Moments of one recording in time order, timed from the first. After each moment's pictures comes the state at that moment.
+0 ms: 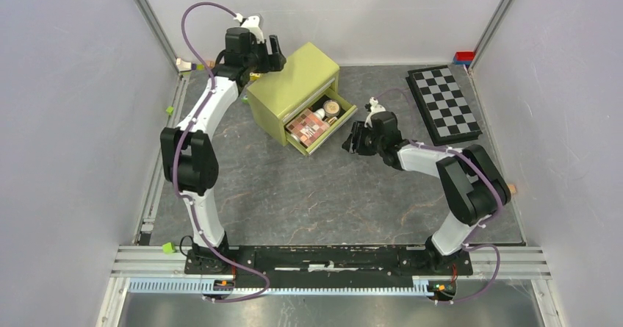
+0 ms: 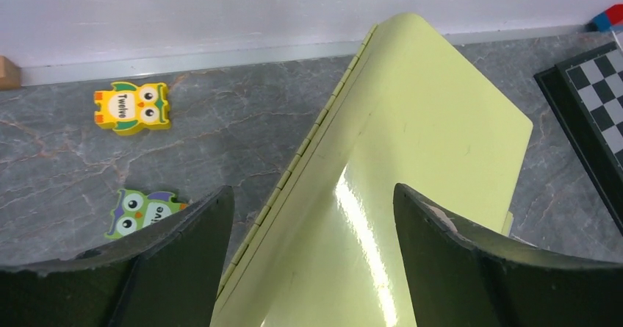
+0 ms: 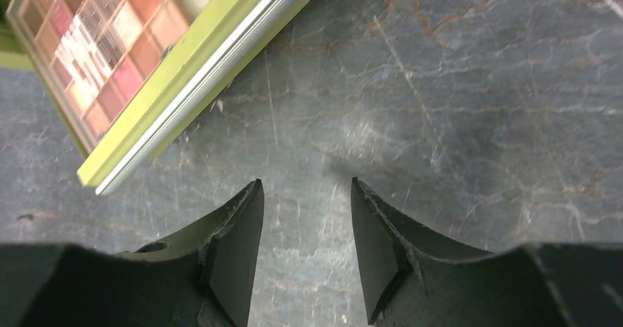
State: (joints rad) left arm -0.20 1.94 1.78 -0.23 0.15 -0.20; right arm 0.44 1.66 0.79 0.23 -0.17 0.50
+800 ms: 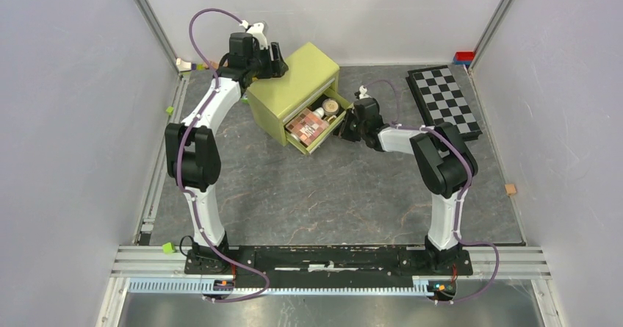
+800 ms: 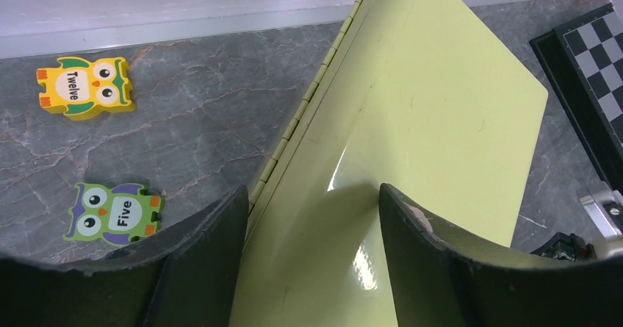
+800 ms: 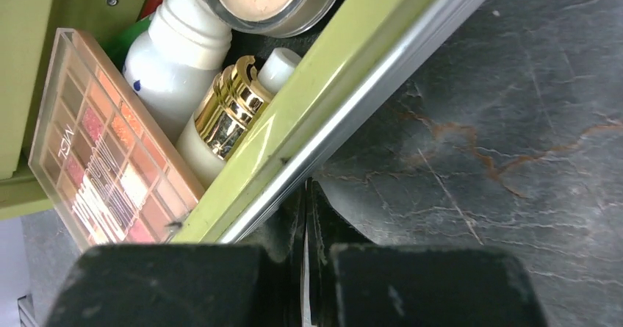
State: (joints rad) left arm -0.19 2.00 1.78 -0.24 0.23 -0.20; right arm 0.46 1.98 1.11 0.23 -0.14 0.67
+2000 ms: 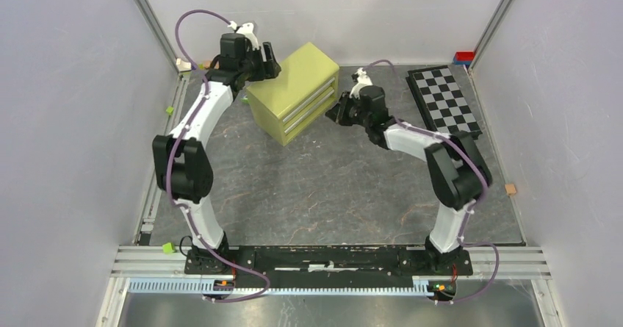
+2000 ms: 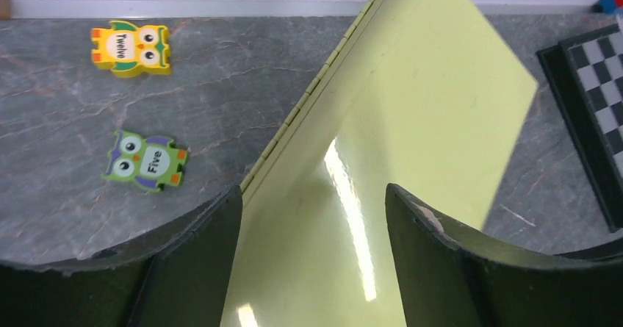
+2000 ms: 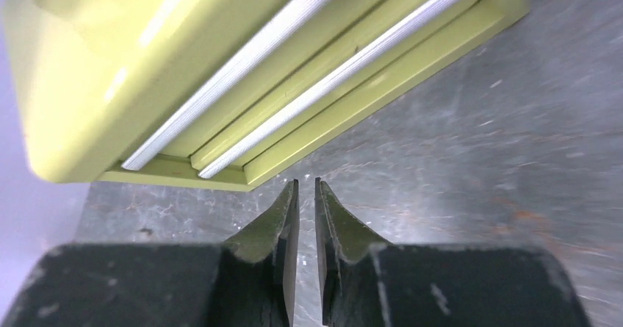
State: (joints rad) left arm -0.18 1.90 1.69 -0.27 0.18 -0.23; right arm 0.48 1.91 1.15 0.36 -0.24 0.60
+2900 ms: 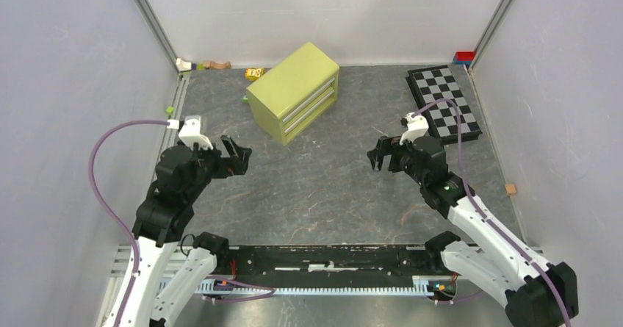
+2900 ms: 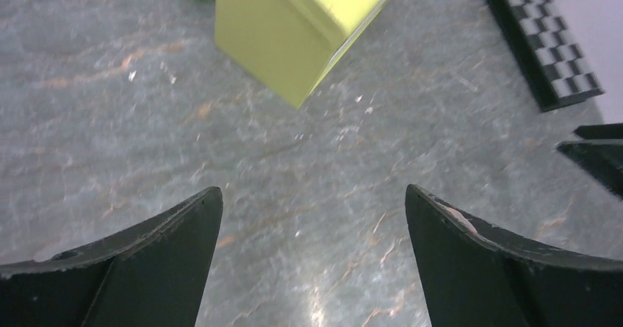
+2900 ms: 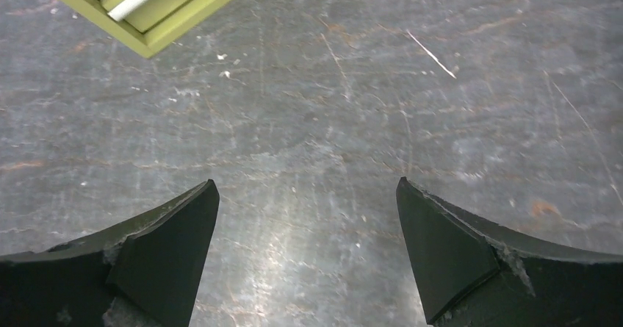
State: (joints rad) left arm -0.29 0.61 0.93 -0.65 -0.01 -0.34; right arm 0.46 0.89 0.59 -0.11 0.02 0.30
